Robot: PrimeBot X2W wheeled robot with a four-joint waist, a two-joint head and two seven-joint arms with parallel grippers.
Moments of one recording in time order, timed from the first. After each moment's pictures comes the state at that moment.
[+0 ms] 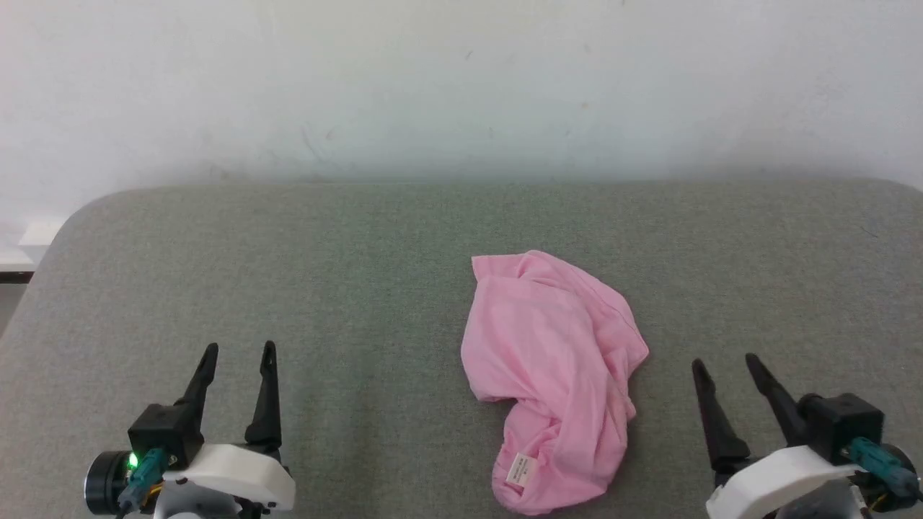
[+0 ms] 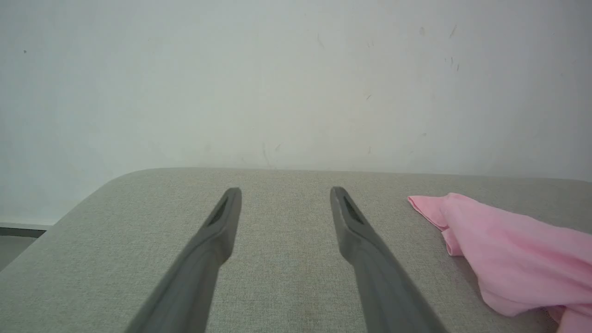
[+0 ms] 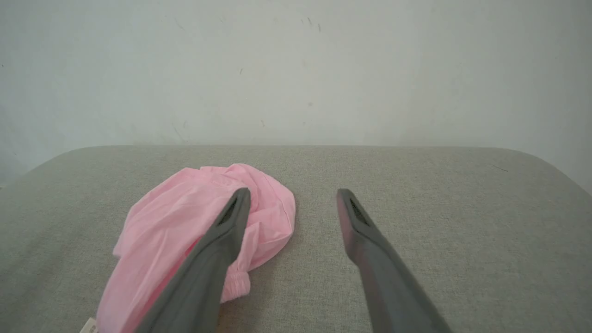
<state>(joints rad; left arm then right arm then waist) -0.02 0.28 -0.16 0.16 -0.35 0.10 -0.26 0.12 -0.05 0.00 -0.04 0.16 0.13 -0.02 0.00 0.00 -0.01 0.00</state>
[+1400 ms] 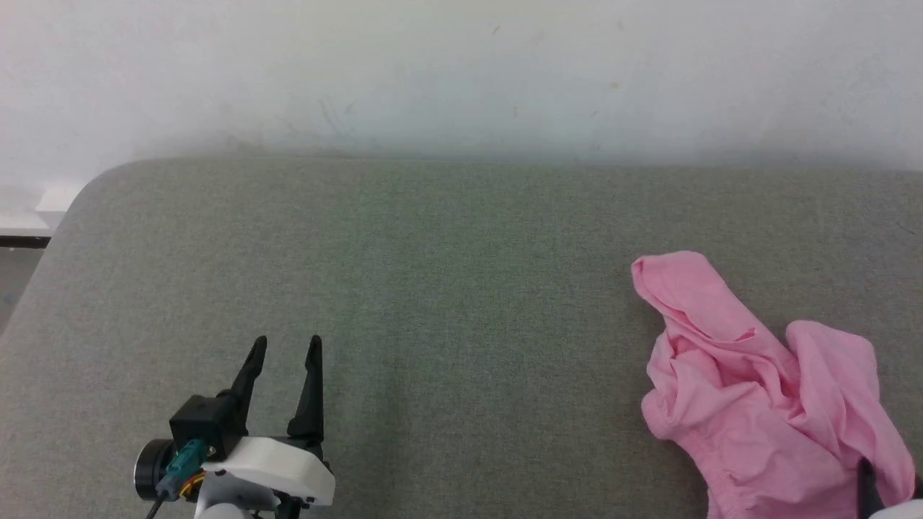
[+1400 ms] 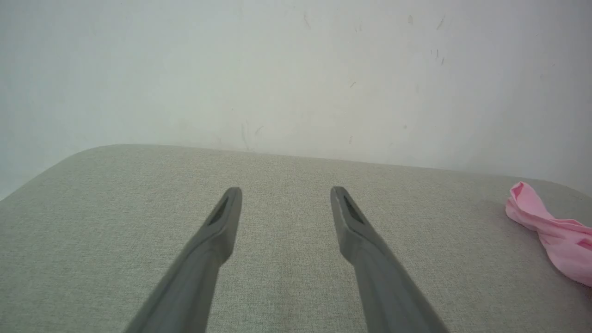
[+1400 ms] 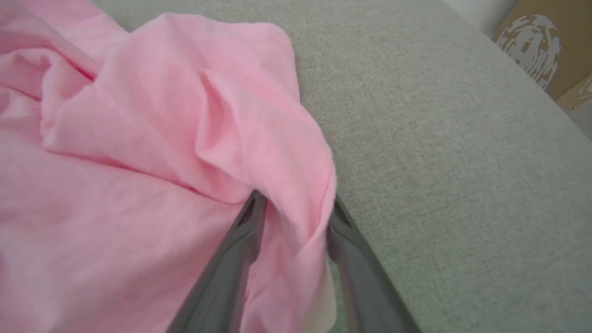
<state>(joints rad) -0.05 0.20 -0.19 0.19 -0.33 0.04 -0.26 0.11 -0.05 -0.45 0.29 0.10 0.13 0.09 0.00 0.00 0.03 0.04</state>
